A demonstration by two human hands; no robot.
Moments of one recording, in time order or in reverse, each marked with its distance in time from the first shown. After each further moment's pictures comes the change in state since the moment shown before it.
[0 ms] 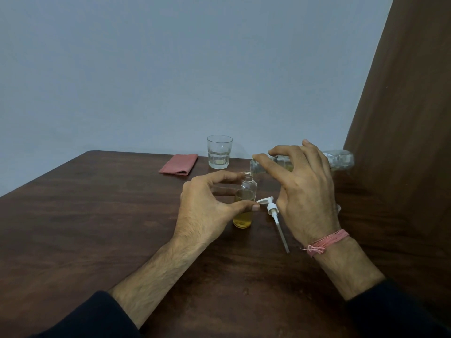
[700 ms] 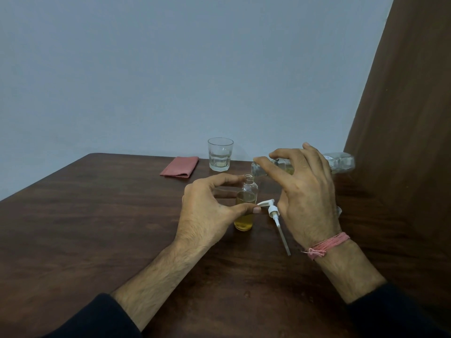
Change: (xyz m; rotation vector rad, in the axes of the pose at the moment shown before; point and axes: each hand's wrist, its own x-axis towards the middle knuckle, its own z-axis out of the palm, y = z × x) left_hand 0.001 -0.002 0.000 0.014 -0.003 0.020; right_hand 0.000 -0.001 0.000 -0.006 -0.005 0.002
